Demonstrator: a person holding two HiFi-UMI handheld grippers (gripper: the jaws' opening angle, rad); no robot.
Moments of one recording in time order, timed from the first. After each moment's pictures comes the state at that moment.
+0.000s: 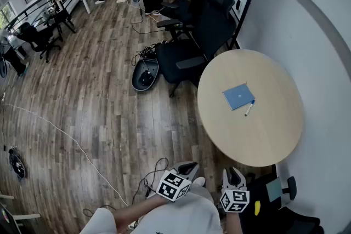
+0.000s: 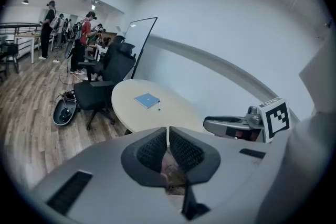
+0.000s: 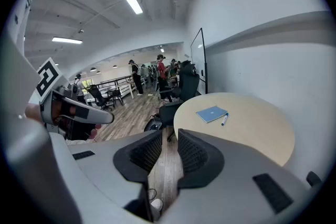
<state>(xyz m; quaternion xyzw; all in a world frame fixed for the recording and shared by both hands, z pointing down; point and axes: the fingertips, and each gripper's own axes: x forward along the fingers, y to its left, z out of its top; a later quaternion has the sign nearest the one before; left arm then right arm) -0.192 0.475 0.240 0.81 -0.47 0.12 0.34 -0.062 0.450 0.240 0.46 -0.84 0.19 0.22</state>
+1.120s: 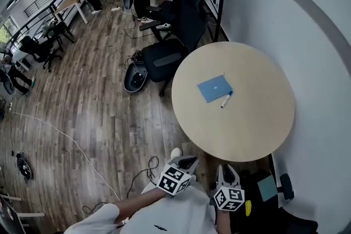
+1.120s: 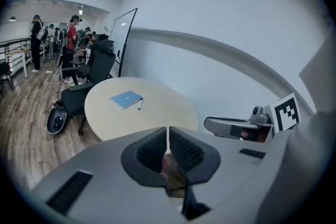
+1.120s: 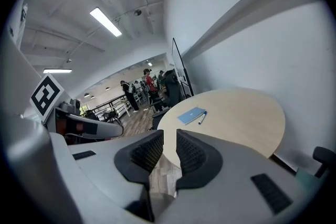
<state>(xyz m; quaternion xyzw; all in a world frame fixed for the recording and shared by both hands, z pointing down) 0.039 0.433 0.238 0.81 -0.47 0.17 0.31 0.151 0.426 0.241 0.49 -0.82 0.26 0.11</state>
